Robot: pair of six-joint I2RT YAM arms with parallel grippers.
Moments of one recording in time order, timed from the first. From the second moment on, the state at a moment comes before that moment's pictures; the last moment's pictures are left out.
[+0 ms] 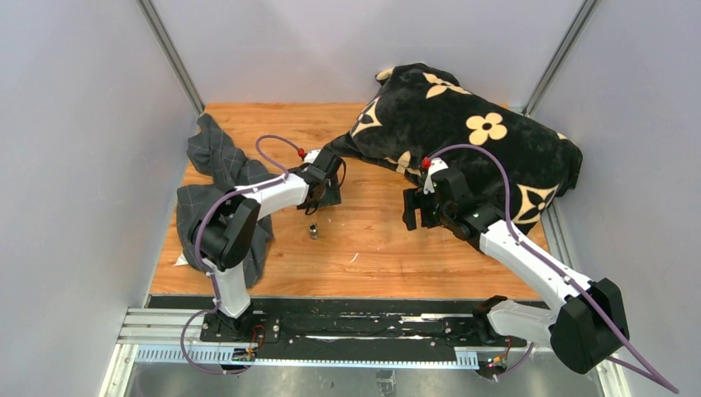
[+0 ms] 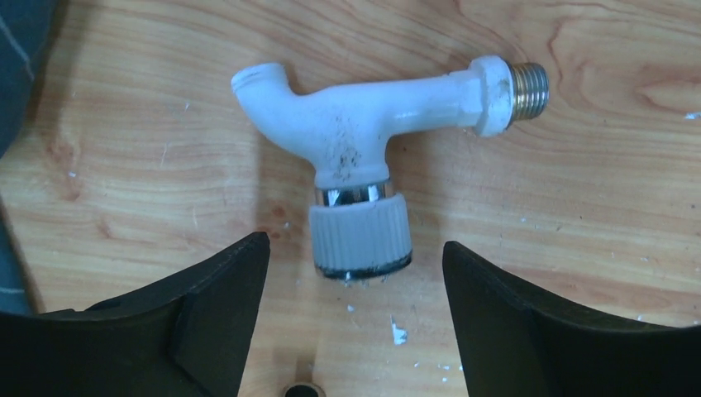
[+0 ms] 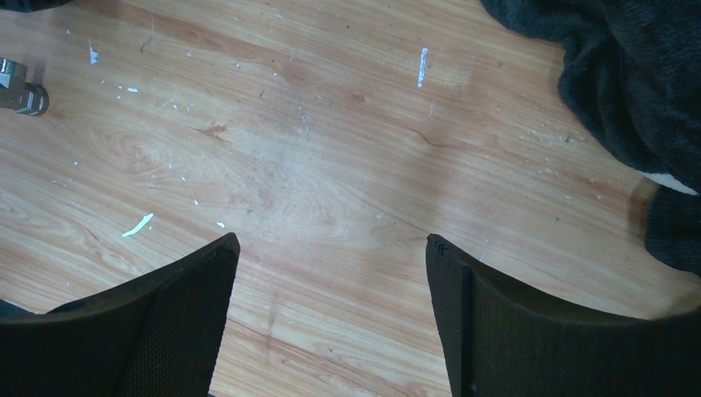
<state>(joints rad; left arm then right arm) -0.56 1.81 1.14 -0.40 -0.37 -0.66 0.52 1.14 0.79 -0.40 0.04 0.20</state>
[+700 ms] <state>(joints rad) -0.54 1.81 1.24 -0.37 -0.25 -0.47 0.52 1.10 0.81 -0.46 0.01 0.22</state>
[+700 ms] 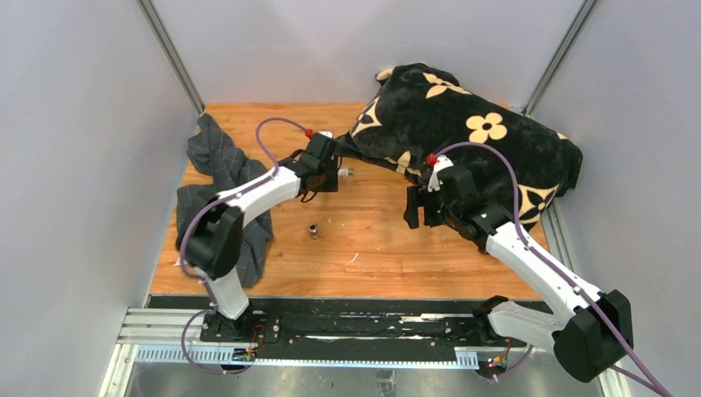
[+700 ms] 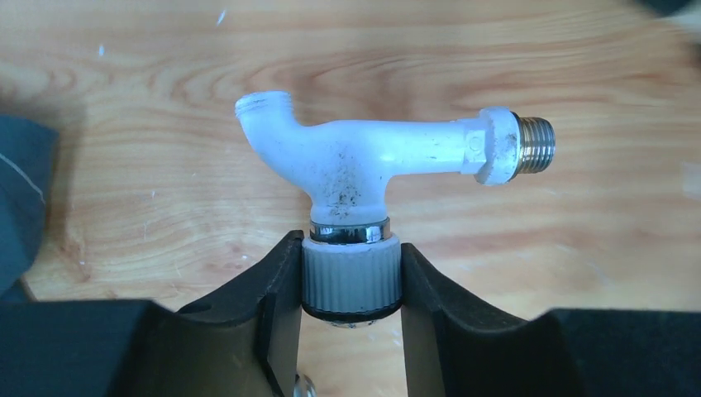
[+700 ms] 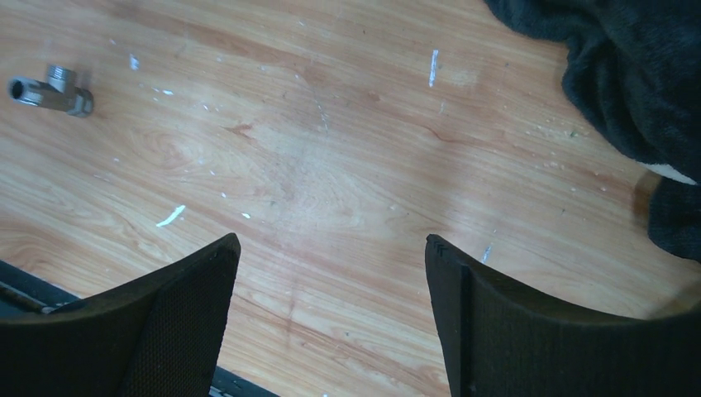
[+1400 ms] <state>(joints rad) -0.65 1.35 1.06 -0.09 0.29 -0.34 0.20 0.90 0.81 -0.05 -0.70 0.66</state>
